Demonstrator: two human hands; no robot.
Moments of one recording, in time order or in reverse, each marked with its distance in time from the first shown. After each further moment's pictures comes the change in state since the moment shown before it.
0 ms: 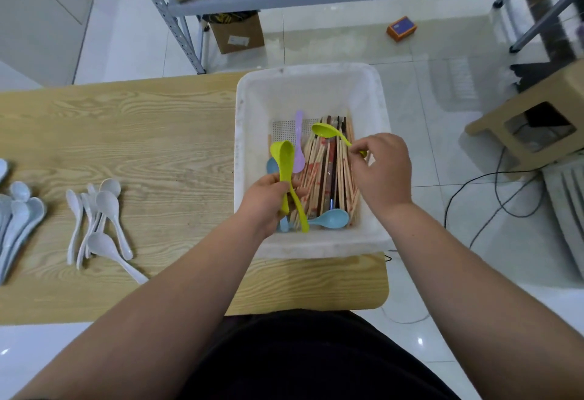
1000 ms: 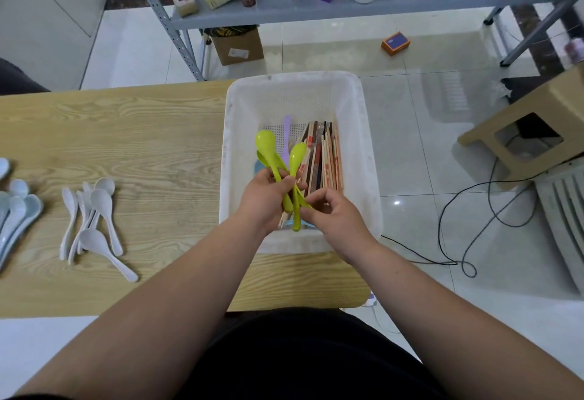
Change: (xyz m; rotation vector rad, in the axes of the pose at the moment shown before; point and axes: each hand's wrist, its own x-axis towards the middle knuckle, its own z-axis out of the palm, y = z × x) left_hand -0.024 -0.003 0.034 -0.105 -0.055 0.164; right_hand -0.078 -0.019 -0.001 0.718 -0.519 0.552
